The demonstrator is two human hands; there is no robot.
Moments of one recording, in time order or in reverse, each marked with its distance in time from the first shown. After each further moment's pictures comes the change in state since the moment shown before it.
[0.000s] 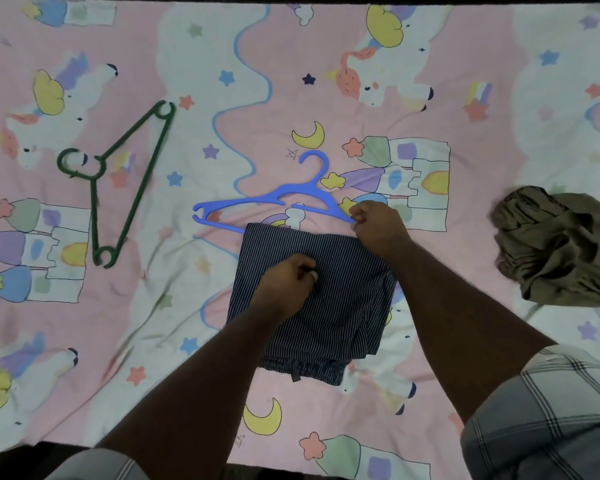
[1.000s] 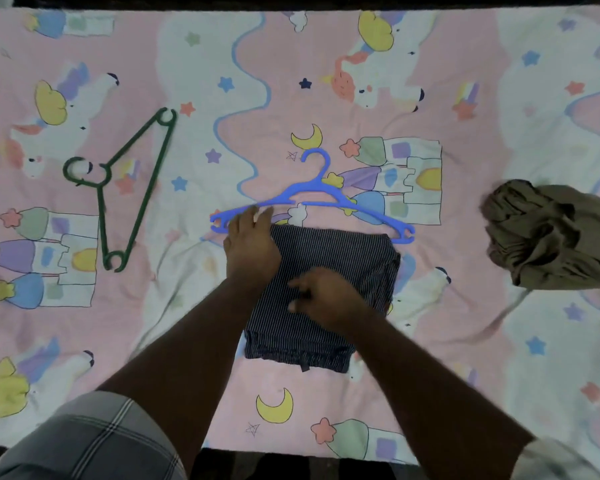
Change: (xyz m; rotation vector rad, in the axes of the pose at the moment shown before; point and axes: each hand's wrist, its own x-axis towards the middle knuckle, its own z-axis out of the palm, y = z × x) left_hand 0.022 -0.010 -0.054 0.352 0.396 0.054; right_hand -0.117 -0.049 0.067 -0.073 -0.369 -0.225
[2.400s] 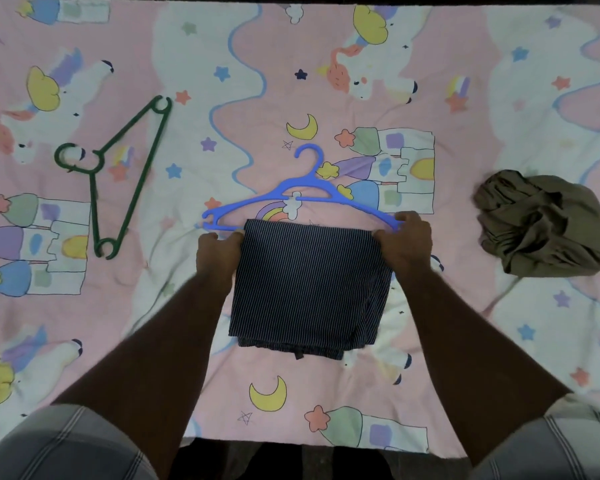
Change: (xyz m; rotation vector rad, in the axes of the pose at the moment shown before) left_hand -0.011 -0.043 -0.004 -0.716 -0.056 -0.748; right_hand -0.003 0.082 -0.068 0.326 0.735 0.574
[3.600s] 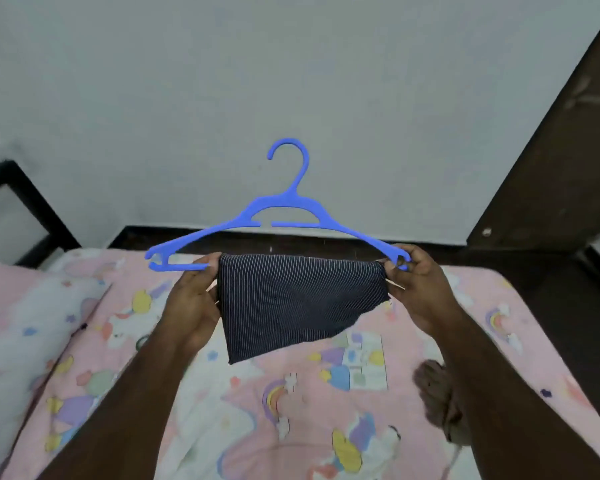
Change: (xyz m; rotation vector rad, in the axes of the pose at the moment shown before) left_hand -0.227 0.241 -0.226 -0.851 -0.583 0.680; right_hand -0.150 -0.232 -0.314 0.970 -0.297 -0.576
